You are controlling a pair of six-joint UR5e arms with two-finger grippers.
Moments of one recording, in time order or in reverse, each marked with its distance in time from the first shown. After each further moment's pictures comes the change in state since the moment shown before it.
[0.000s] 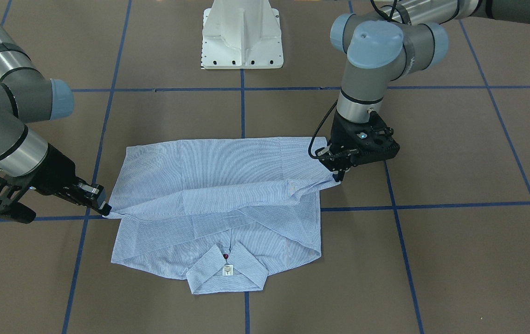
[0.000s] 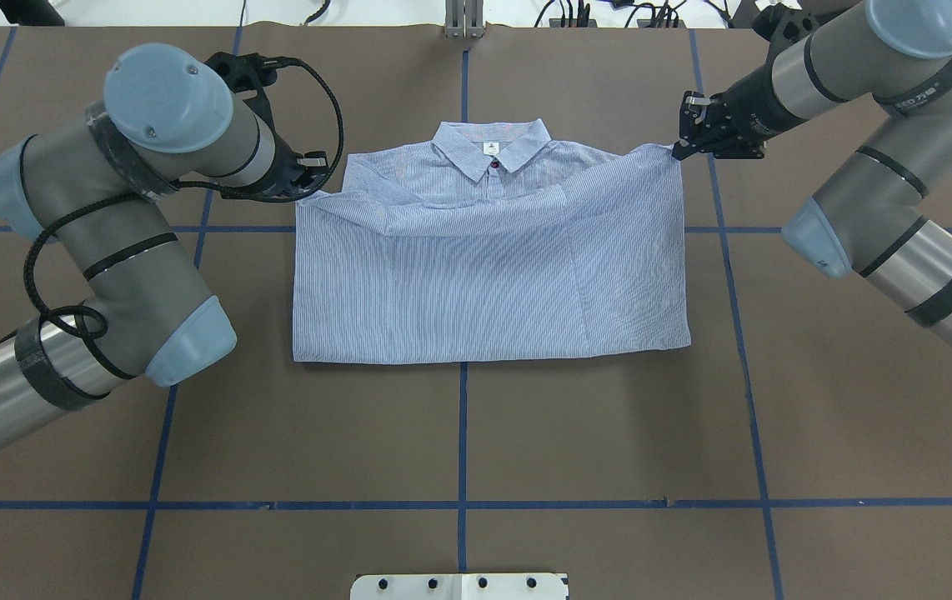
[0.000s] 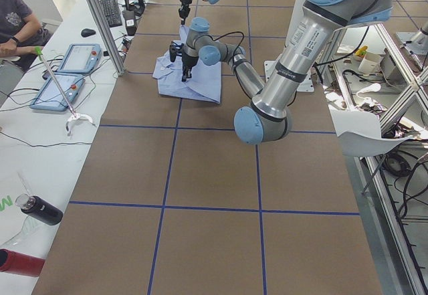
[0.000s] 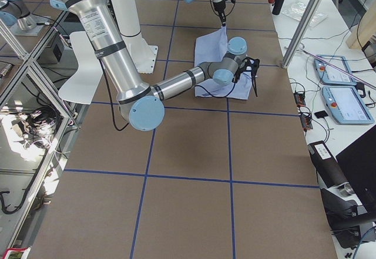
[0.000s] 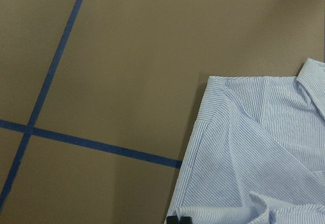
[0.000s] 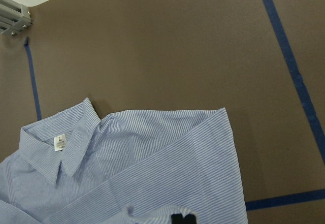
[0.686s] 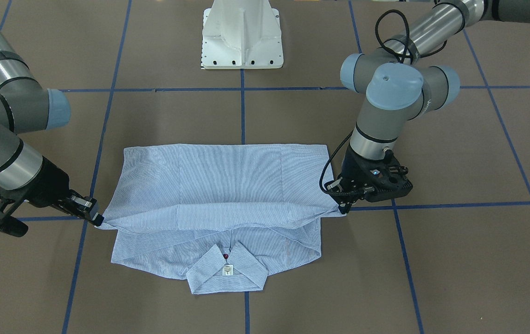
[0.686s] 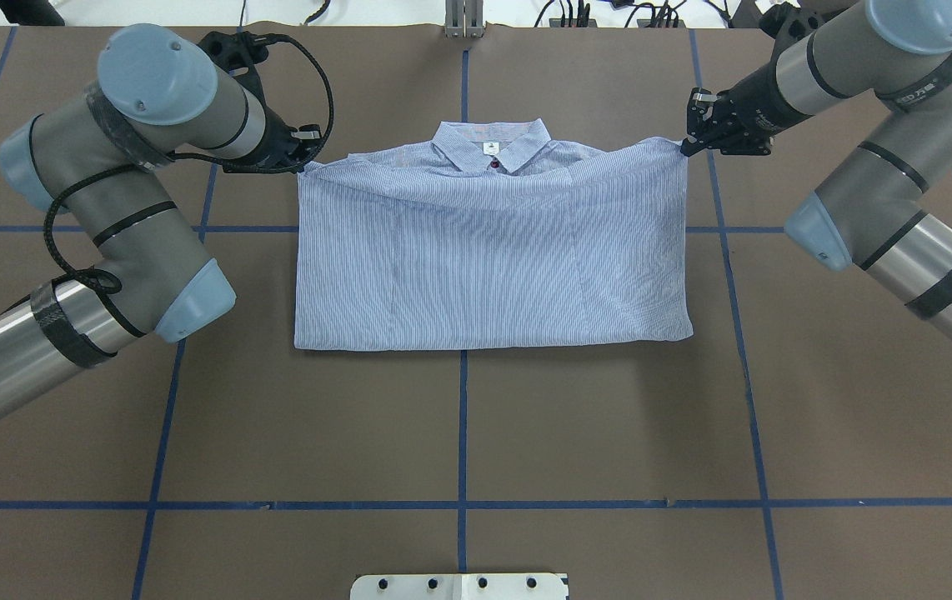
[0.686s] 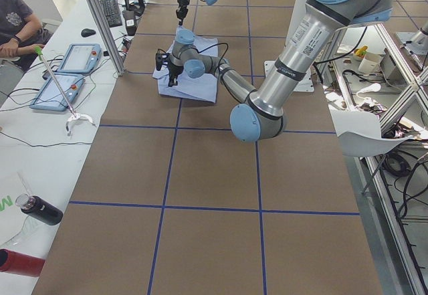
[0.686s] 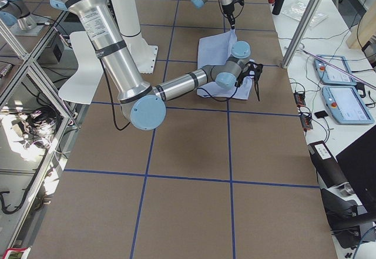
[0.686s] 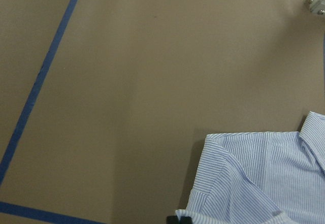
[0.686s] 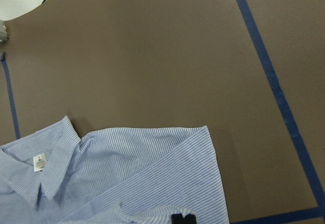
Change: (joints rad) left arm -0.053 -0.038 0.204 -0.236 -0.039 0.004; right arm 0.011 0.020 -0.064 0.003 -0.004 -0.003
